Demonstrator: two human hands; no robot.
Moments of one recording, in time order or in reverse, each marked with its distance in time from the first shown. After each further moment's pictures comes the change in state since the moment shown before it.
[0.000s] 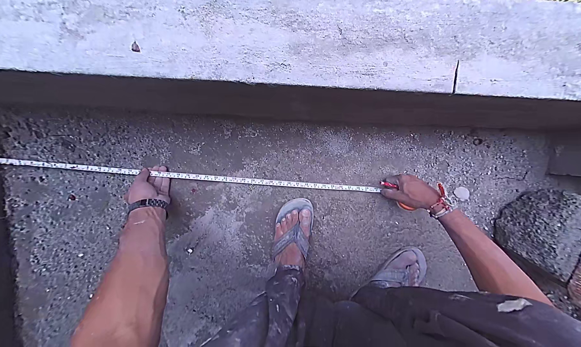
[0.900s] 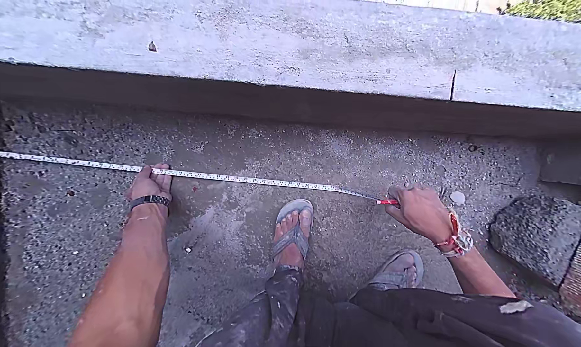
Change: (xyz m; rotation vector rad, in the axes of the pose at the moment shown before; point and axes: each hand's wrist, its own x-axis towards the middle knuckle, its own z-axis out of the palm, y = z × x) left_hand 0.002 -0.003 0.000 -0.035 0.002 0.009; right_hand -0.076 -0.083 -0.014 -0.268 0.117 0.126
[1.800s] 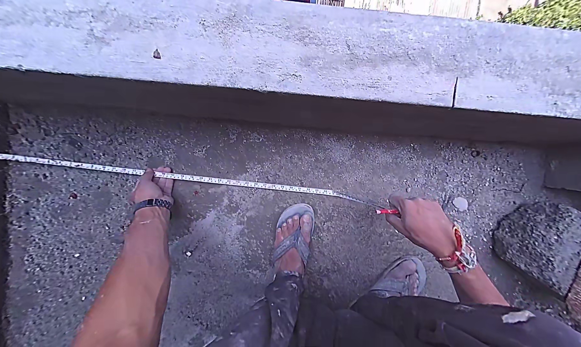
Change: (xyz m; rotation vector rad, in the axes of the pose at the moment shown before) left_hand -0.006 0.003 0.004 0.028 0.005 0.005; right_hand -0.008 -0.007 0.004 -0.008 0.057 -0.007
